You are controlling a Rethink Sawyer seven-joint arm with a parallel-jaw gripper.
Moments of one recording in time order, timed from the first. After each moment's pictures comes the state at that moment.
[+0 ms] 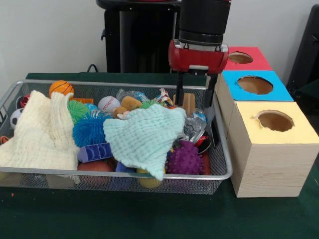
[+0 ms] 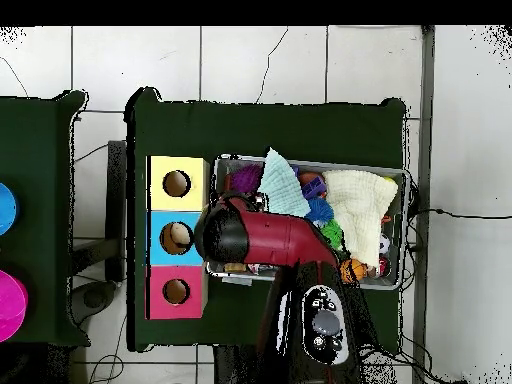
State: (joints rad) arm -0.13 -0.68 -0.03 1.70 -0.05 0.28 1.57
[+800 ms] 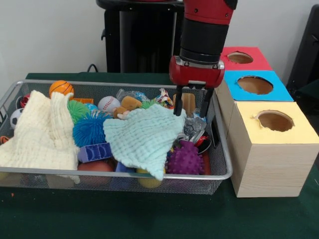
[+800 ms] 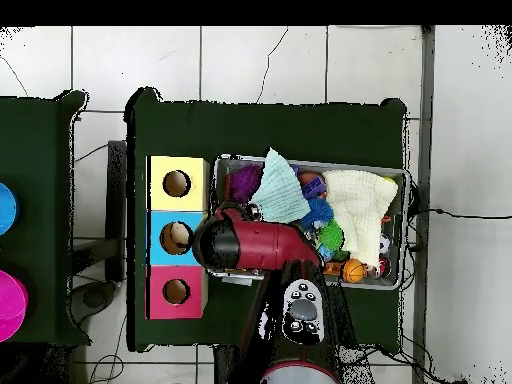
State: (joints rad) arm -0.07 -0.59 -0.10 1.70 -0.05 0.25 1.57
